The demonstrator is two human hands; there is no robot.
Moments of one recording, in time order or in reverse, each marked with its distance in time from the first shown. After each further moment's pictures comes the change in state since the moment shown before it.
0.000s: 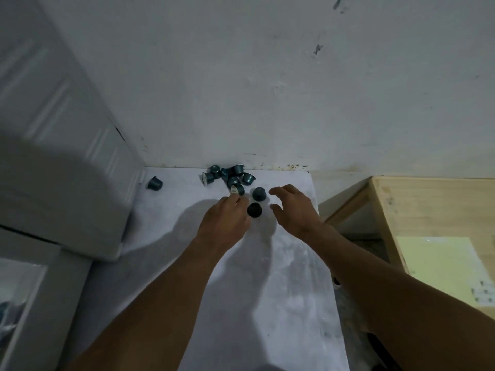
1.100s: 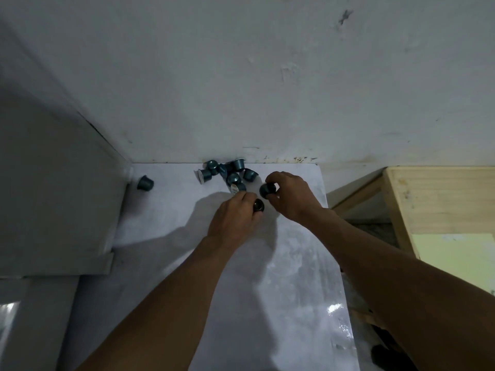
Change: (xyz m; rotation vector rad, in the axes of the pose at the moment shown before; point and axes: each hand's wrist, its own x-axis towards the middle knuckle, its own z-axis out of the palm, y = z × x) left_hand 0.037 -0.003 0.026 -0.202 -0.059 -0.069; right_hand 0.056 0.005 0.012 0.064 -0.053 0.003
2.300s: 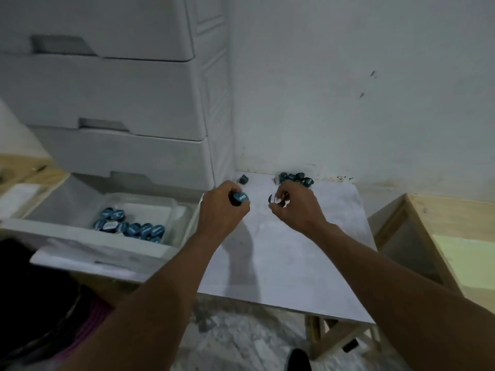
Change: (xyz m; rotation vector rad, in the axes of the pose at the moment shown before) left_hand -0.300 -0.037 -0.161 -0.374 0.583 -0.222; right_hand -0.233 -0.216 0.023 0.144 0.350 -0.292
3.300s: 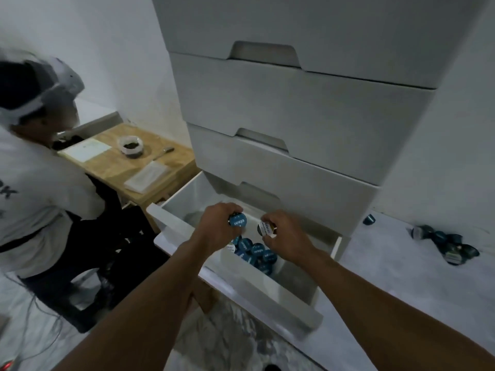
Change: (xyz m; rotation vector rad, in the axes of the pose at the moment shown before) left_hand 0.064 -0.189 -0.216 0.362 -0.063 -0.275; right_hand 0.092 -0.191 0.244 0.129 -0.460 -0.285
